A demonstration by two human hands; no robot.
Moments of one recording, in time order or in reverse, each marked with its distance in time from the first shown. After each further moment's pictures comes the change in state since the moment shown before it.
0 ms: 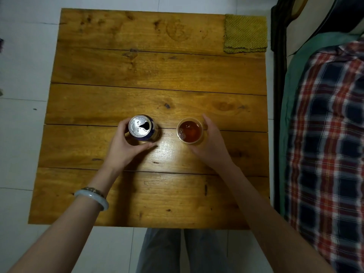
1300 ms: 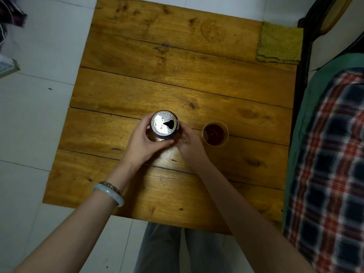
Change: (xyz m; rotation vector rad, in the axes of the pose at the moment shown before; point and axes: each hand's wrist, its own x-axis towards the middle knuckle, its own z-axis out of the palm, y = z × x) left_hand -0.006 -0.003 -0.012 -0.095 0.029 0.048; right_hand 0.008 -0.082 0.079 0.604 -0.291 0.188
